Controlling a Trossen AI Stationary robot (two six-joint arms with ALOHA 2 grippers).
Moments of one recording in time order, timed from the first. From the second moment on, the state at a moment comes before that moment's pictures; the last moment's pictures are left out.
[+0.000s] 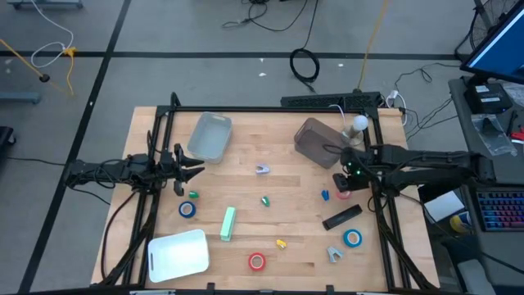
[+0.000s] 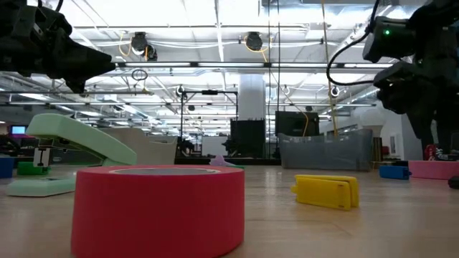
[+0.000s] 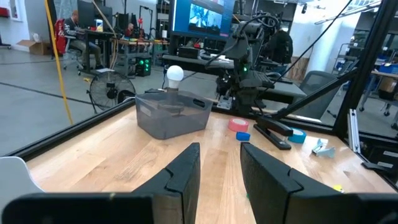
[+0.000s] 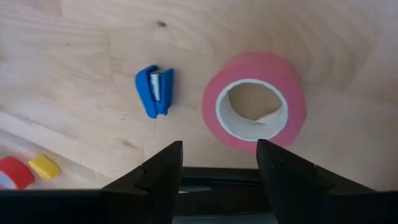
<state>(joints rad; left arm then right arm) -0.06 0.01 0.03 0.00 -0.22 -0.13 -0.22 0.85 0.48 -0.93 -0.32 1.20</state>
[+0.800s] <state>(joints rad) -0.06 0.01 0.03 0.00 -0.22 -0.13 -0.21 0.92 0.46 -0.77 -0.27 1.21</state>
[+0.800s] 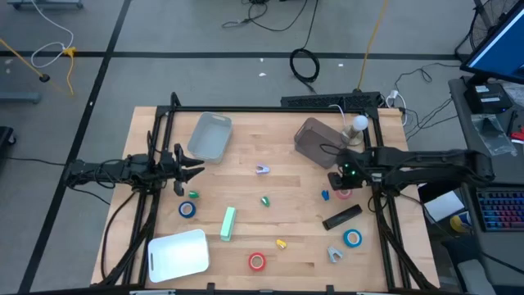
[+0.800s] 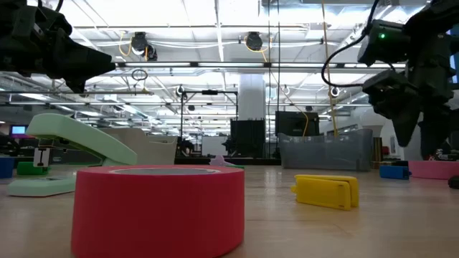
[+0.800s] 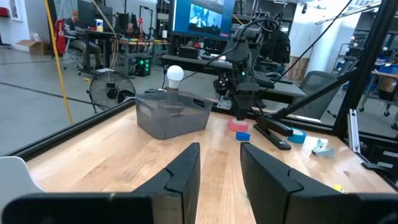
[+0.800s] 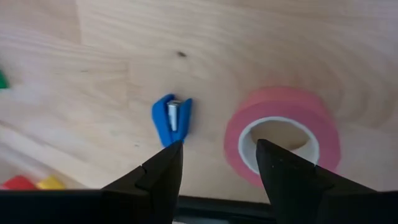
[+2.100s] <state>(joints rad) -0.06 0.01 0.03 0.01 -0.21 -0.14 -0.21 1.06 0.46 -0.73 -0.29 1.19</state>
